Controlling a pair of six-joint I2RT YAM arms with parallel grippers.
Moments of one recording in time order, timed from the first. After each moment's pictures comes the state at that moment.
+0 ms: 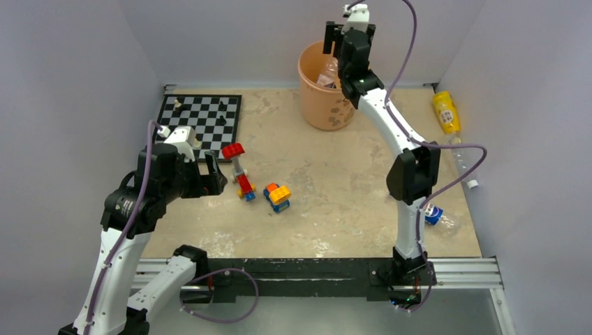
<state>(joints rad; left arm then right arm) -0.28 0.79 1.23 -1.15 0.01 -0.36 0.40 2.10 2.13 0.05 0.48 0.00</state>
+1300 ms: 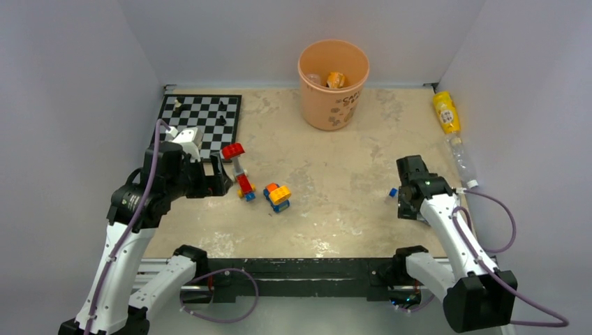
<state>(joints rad) -0.28 0.80 1.19 -1.12 0.08 -0.35 0.16 0.97 0.77 -1.02 0.52 1.82</state>
